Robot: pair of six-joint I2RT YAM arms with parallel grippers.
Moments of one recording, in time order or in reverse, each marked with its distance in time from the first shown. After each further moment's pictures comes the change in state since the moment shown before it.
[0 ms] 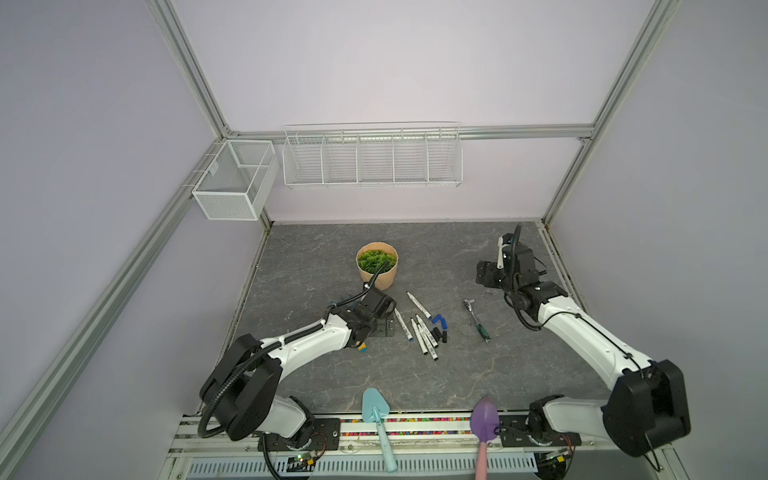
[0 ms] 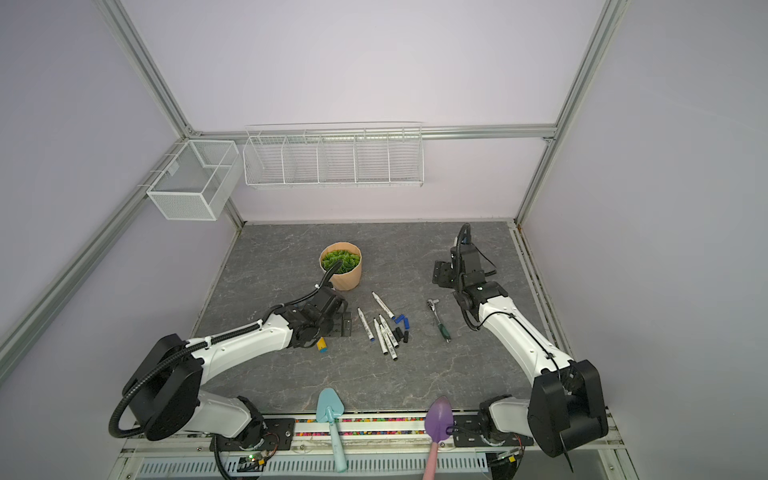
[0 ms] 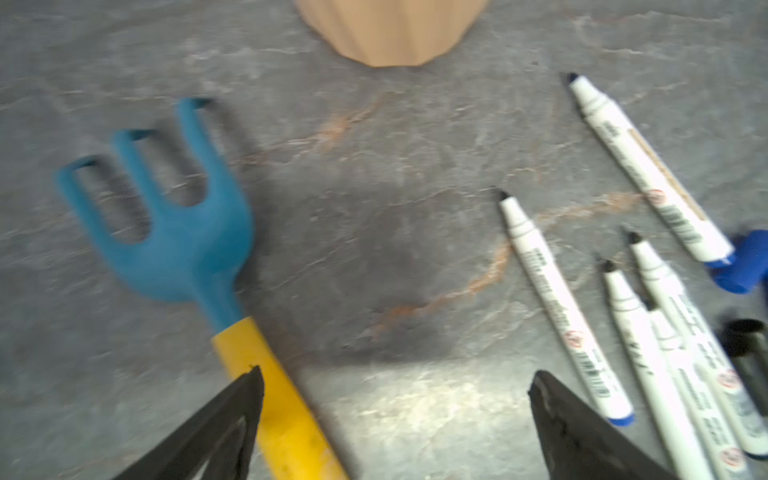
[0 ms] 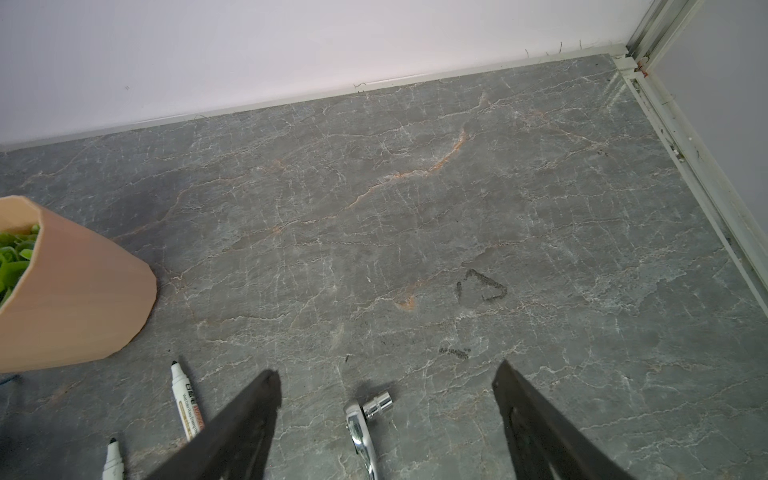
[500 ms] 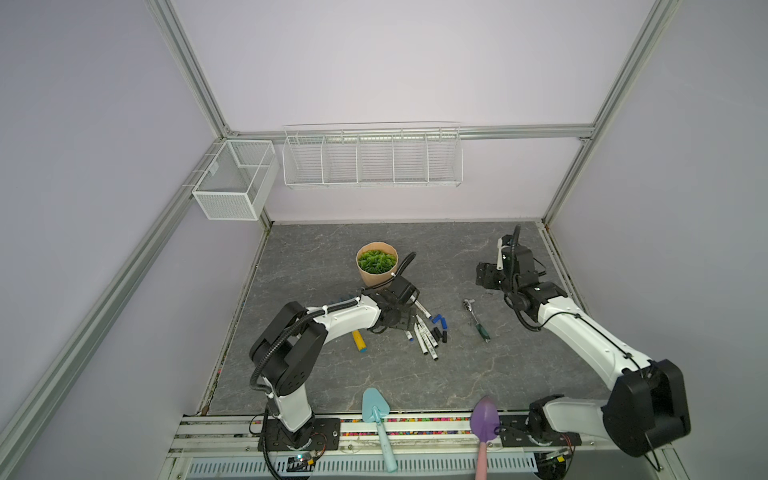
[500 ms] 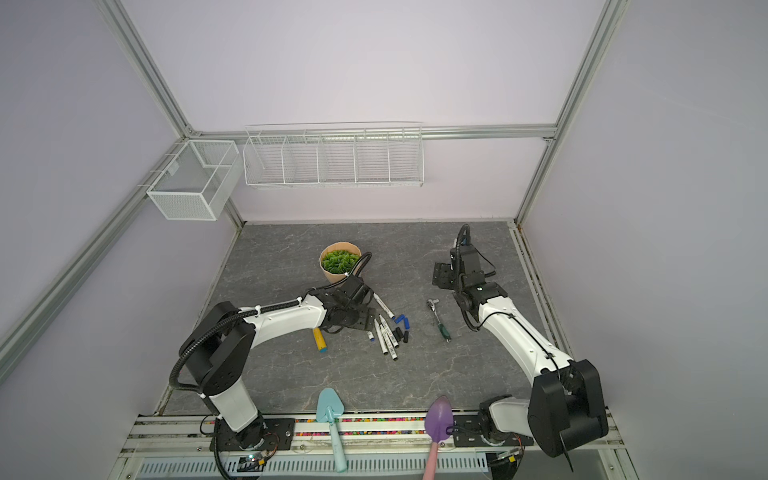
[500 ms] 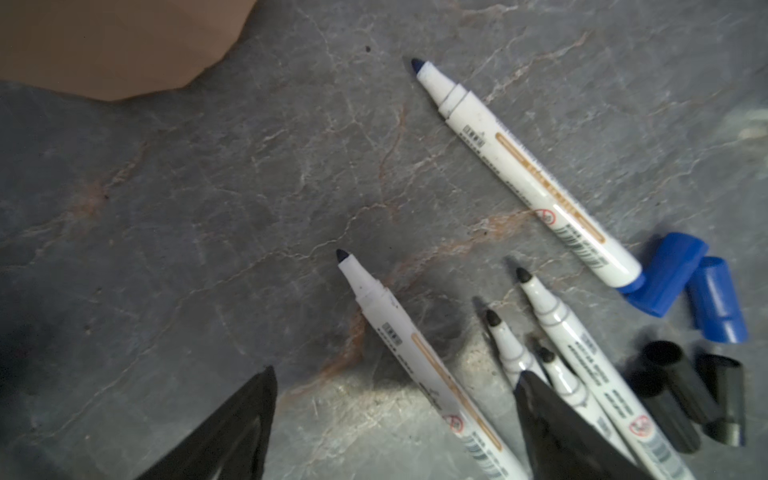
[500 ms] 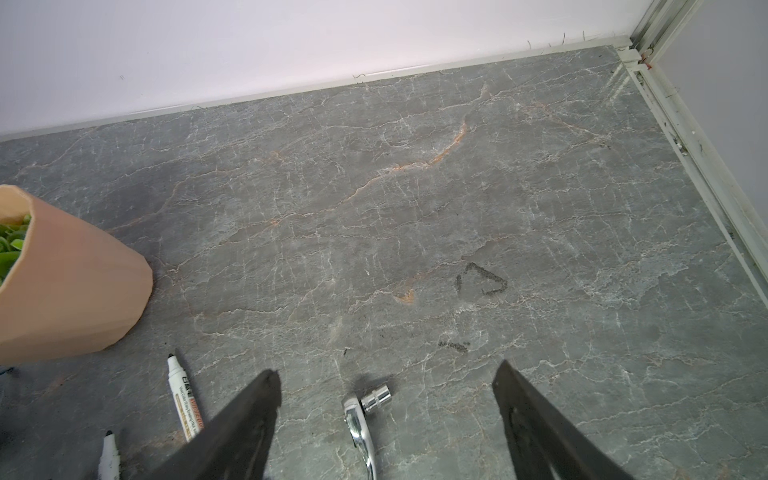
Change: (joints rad) left arm -0.047 0.293 0.235 -0.021 0.101 0.071; right arm 0.002 0.000 -0.009 -0.007 -0.001 -0.006
